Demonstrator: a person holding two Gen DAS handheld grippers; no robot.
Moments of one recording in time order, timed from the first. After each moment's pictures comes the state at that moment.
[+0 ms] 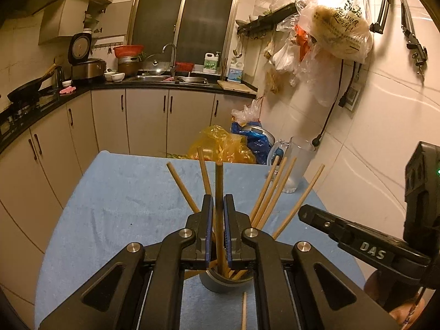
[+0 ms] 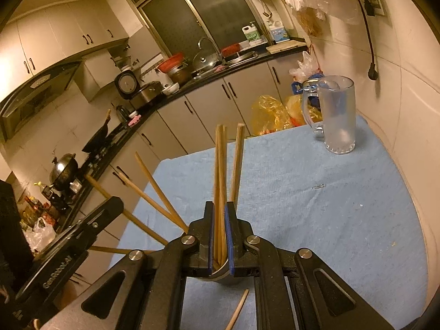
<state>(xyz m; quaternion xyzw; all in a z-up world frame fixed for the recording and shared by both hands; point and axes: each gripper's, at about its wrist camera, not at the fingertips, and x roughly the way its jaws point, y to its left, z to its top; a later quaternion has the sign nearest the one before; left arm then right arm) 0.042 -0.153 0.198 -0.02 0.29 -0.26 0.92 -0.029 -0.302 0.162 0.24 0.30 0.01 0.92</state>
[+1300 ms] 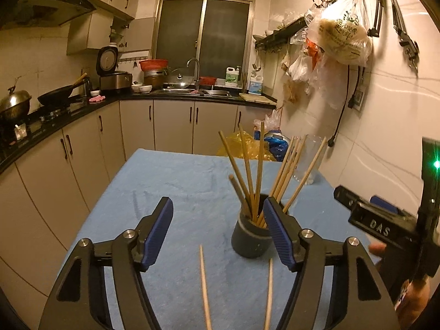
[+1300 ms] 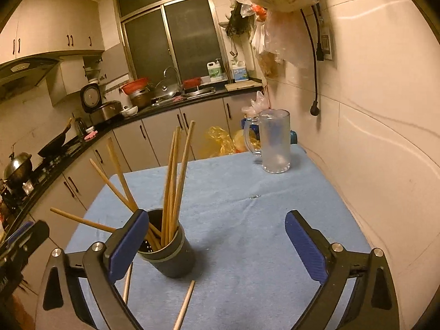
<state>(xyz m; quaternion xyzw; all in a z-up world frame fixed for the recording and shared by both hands) -0.046 -0.088 0.178 0.00 0.25 -0.19 0.95 -0.100 -0.276 0.161 0.13 0.24 -0.16 0.95</state>
